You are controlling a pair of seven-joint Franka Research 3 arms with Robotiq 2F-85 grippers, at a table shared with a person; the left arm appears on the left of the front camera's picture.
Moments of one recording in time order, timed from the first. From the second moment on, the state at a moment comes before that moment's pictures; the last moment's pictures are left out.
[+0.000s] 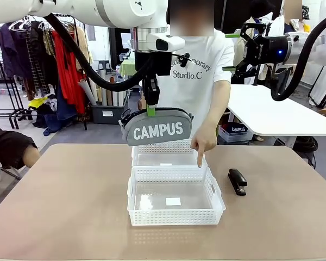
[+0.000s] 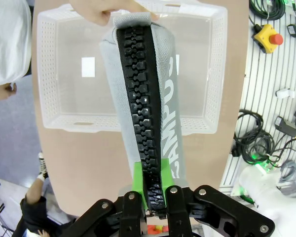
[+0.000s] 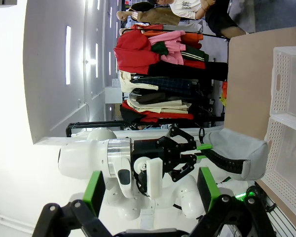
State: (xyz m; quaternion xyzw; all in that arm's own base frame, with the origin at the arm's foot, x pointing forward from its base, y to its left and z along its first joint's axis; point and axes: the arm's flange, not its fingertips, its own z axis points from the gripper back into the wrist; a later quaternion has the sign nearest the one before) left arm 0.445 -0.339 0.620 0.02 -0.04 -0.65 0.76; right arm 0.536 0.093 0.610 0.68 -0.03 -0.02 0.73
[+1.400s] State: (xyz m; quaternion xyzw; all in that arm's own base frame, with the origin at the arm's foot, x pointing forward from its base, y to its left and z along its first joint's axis) left arm 0.418 -0.388 0.576 0.01 -0.02 -0.69 0.72; right arm 0.536 0.093 0.610 0.68 -0.03 -0.02 0.73
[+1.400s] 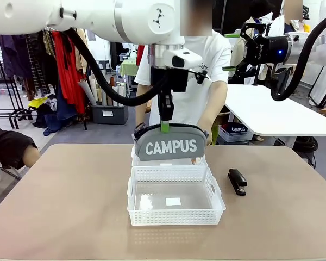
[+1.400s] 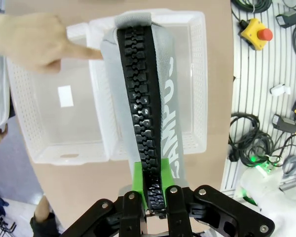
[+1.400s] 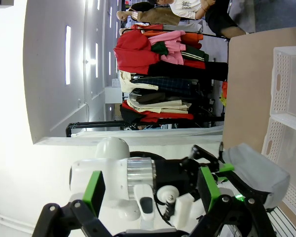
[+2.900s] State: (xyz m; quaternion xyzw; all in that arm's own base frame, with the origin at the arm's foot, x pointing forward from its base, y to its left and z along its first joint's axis) left arm 0.411 -0.406 0.413 0.02 -0.02 -0.71 0.71; right arm 0.536 0.093 0.610 0.68 -0.03 -0.02 0.73
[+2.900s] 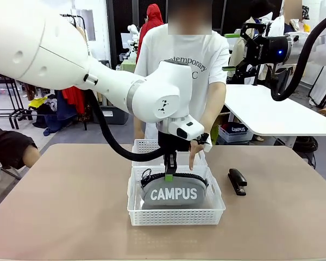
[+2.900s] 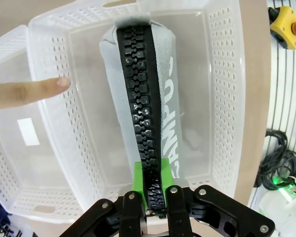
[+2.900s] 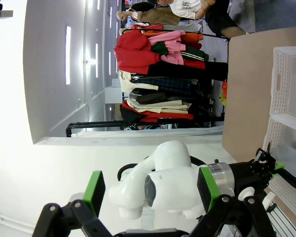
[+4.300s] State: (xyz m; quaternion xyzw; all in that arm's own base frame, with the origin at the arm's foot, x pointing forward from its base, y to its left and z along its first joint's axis) left arm 0.412 -0.403 0.409 0.02 -0.01 -0.69 0.72; right arm 0.536 0.093 0.610 0.68 -0.03 -0.02 0.73
